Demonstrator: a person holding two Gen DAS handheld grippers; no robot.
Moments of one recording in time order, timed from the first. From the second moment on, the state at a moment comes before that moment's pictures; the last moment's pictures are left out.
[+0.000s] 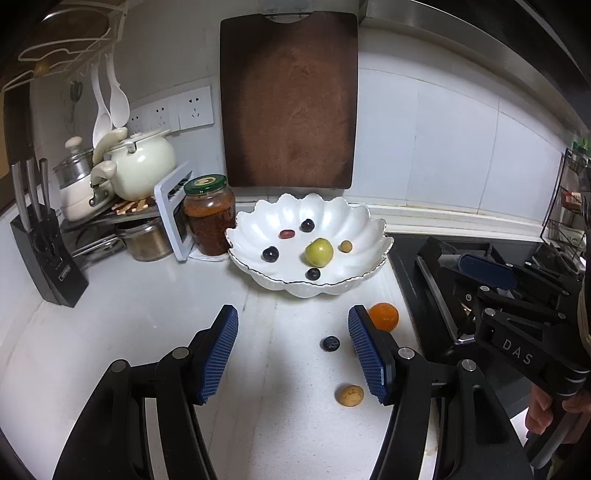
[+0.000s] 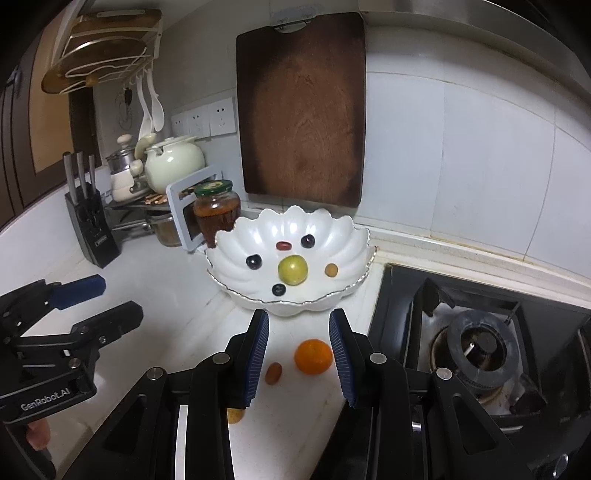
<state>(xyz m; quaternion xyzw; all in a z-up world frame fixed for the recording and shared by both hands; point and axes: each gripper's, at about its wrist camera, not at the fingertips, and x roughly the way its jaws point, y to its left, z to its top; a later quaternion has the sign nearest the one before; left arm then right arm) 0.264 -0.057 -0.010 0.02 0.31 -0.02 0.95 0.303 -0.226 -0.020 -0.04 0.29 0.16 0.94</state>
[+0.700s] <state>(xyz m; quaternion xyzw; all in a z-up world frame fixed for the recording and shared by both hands) 0.241 -0.108 -0.060 -0.02 0.34 0.08 0.94 0.328 -0.243 -0.066 -0.07 0.33 0.25 0.91</state>
